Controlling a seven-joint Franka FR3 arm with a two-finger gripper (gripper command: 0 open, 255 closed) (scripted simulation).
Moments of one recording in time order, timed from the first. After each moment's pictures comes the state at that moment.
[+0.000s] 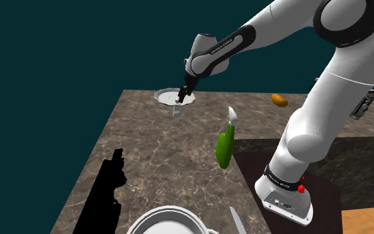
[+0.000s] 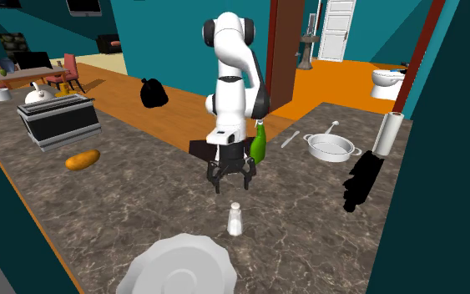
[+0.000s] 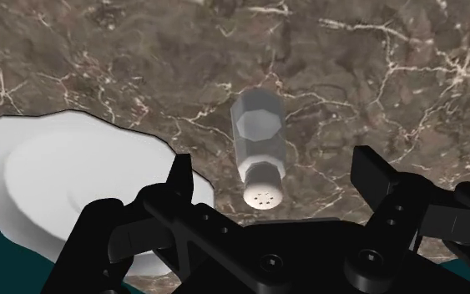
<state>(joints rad) 0.07 -0.10 -0.18 -2.37 -0.02 2.56 -0.27</state>
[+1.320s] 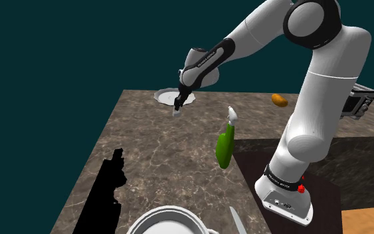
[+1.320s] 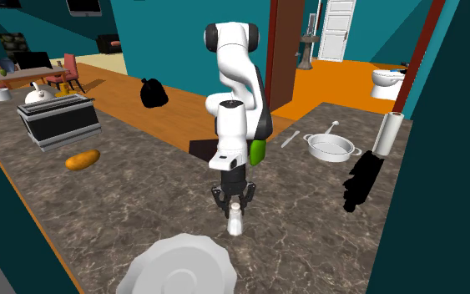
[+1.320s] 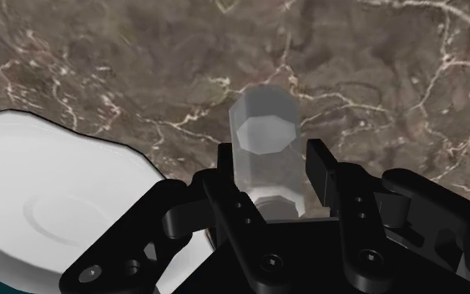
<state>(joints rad) 0.08 0.09 -0.18 -2.33 0.08 2.71 -0.35</state>
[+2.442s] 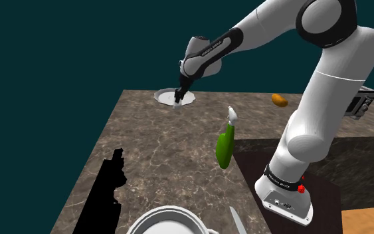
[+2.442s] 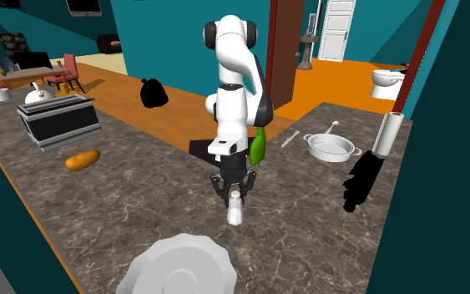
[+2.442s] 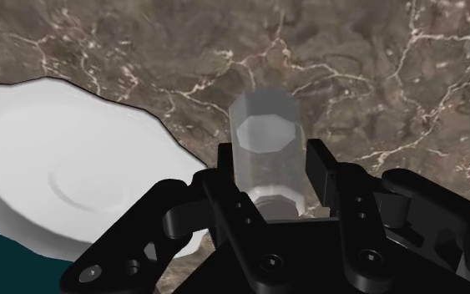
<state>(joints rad) 0.08 0.01 -0.18 -2.29 0.04 2.59 -0.32</state>
